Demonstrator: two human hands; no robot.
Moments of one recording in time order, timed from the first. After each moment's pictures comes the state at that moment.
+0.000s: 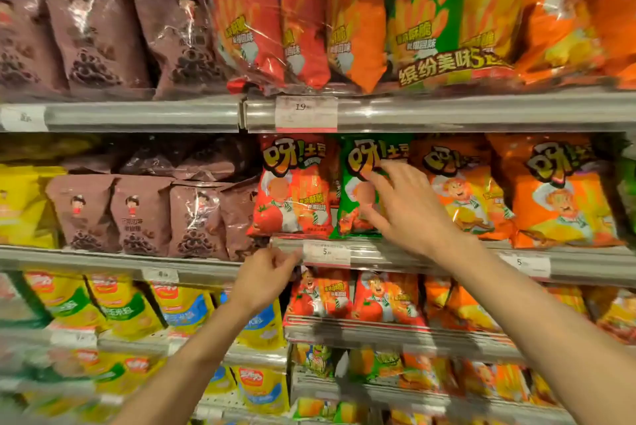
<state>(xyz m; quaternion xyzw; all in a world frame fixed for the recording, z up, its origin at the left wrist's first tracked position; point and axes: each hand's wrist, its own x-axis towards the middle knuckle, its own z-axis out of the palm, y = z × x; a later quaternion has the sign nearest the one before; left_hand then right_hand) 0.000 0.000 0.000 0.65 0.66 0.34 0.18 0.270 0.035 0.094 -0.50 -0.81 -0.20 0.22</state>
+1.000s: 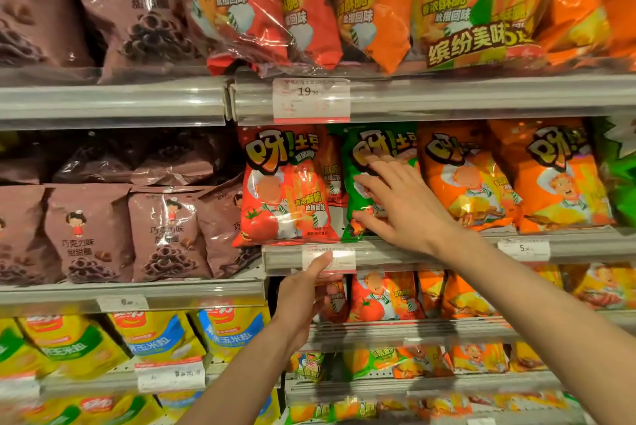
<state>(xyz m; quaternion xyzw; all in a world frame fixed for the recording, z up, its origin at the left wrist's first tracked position) 0.051 0.020 -0.028 0.35 0.51 0.45 0.64 0.257 0.054 0.079 -0.51 -0.82 -0.19 0.18</state>
